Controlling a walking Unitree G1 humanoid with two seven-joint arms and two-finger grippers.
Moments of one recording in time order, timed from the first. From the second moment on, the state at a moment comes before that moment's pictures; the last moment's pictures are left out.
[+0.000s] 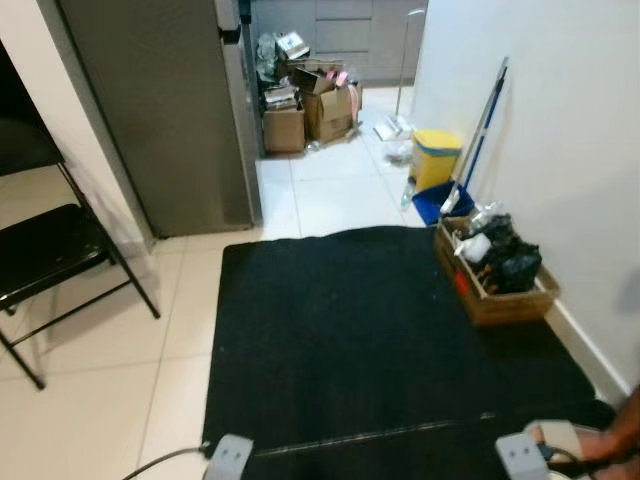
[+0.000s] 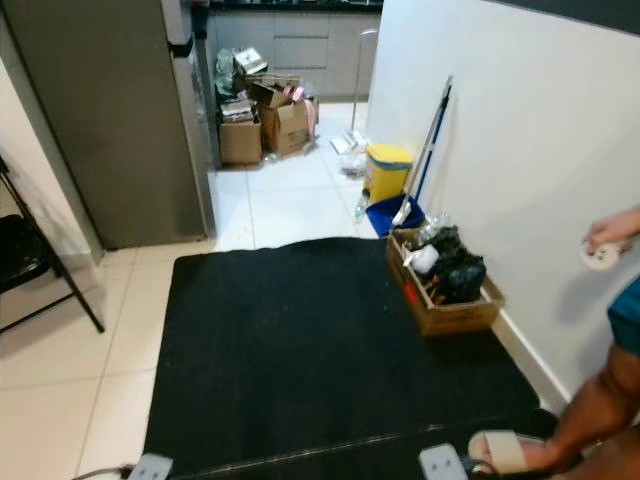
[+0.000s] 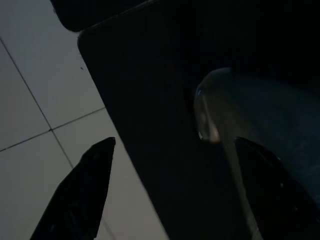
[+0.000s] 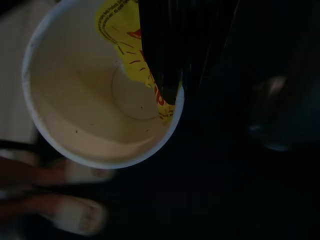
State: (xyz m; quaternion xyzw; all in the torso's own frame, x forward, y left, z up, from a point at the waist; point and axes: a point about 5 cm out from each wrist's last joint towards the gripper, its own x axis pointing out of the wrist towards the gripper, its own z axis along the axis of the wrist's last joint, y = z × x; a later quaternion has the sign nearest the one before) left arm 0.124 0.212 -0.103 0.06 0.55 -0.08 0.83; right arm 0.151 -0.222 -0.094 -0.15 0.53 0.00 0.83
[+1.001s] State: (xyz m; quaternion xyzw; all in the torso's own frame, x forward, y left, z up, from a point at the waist) left arm 0.122 0.210 -0.104 0.06 0.55 -0.09 0.83; right arm 0.156 -0.222 -0.091 -0.15 0.52 0.00 0.84
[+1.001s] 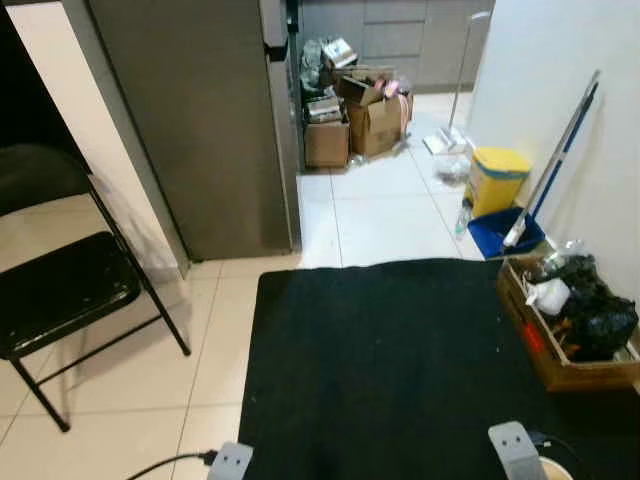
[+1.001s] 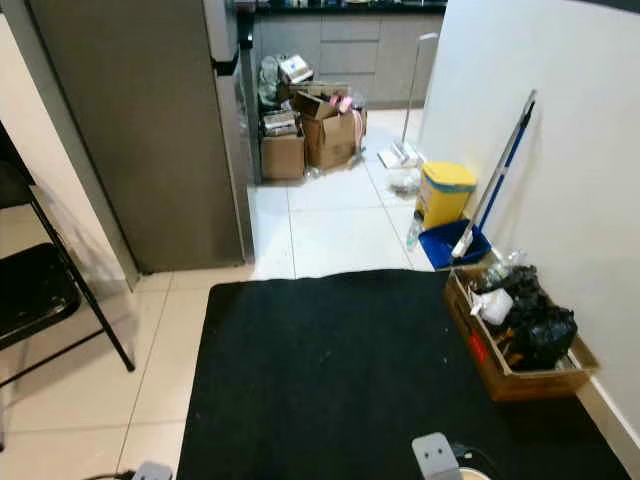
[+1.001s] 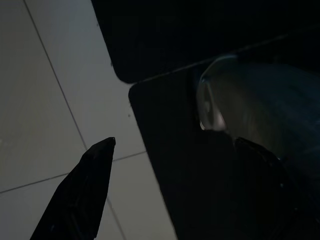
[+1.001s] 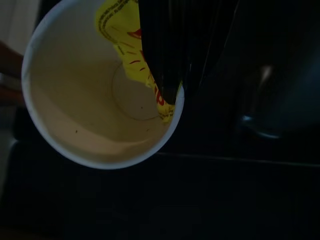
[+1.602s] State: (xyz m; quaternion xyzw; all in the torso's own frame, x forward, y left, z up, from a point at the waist) left arm 0.120 0.211 -0.104 0.06 0.56 -0.08 0.82; right arm 0.153 -0.225 -0.092 -0.15 0.53 0.00 0.83
